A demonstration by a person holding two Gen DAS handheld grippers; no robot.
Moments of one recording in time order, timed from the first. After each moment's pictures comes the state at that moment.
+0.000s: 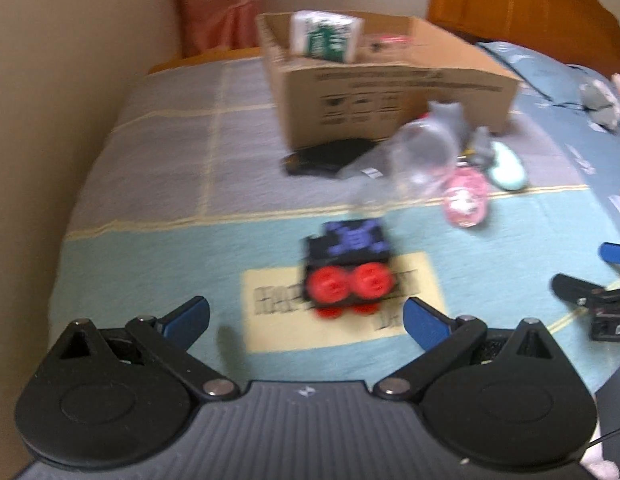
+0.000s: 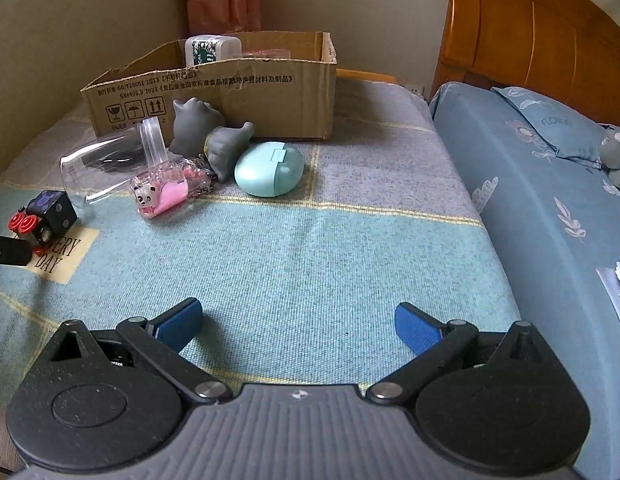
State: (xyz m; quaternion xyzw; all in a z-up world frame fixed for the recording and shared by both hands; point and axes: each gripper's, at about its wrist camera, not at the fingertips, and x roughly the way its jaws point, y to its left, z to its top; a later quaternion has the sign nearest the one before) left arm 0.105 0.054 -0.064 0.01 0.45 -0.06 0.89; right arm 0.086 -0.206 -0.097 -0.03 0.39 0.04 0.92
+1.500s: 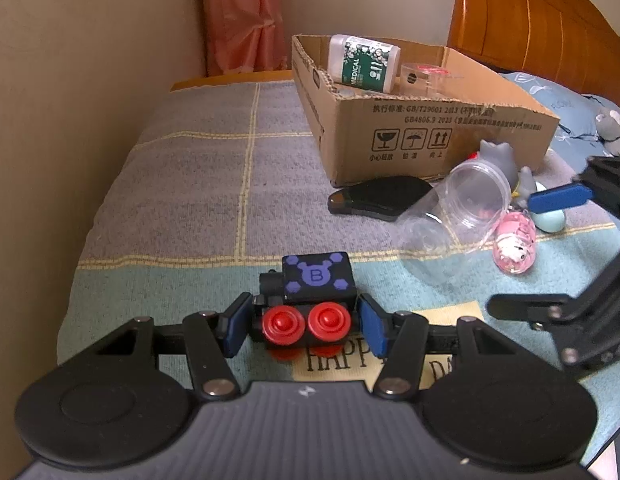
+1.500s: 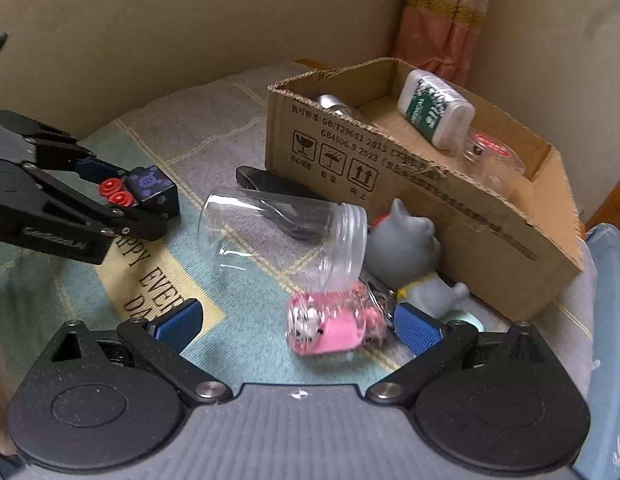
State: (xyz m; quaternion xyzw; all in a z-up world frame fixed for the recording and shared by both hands) left arm 0.127 0.085 -0.071 0.00 0.41 -0.03 0.91; right arm 0.171 -0.104 -0.072 -0.21 0.38 0.28 0.85
